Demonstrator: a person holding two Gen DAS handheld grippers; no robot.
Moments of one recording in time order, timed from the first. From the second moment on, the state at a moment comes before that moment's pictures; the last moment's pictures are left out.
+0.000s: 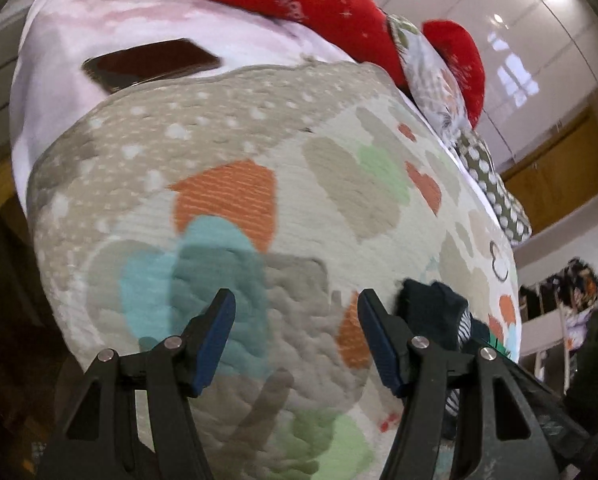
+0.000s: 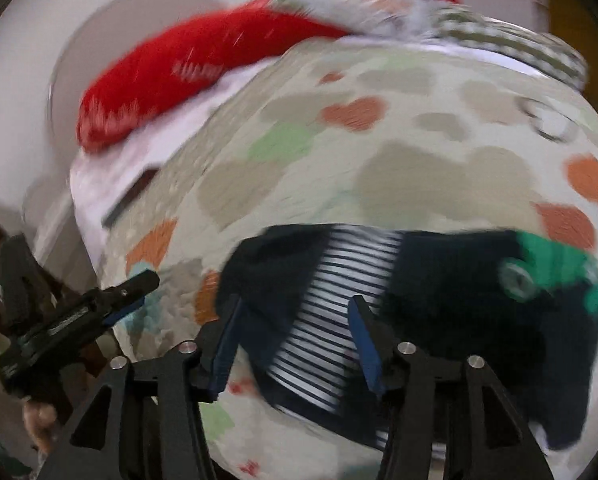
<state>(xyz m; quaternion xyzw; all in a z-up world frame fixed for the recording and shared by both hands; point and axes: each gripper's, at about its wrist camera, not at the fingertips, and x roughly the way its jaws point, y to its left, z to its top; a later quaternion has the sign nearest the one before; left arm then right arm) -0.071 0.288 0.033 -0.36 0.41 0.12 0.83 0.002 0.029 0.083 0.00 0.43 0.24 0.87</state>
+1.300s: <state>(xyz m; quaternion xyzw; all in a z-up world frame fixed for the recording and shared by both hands) 0.003 0.076 0.082 -0.22 0.46 -0.11 0.85 -0.026 -0.158 0.105 0.19 0.36 0.14 0.90</state>
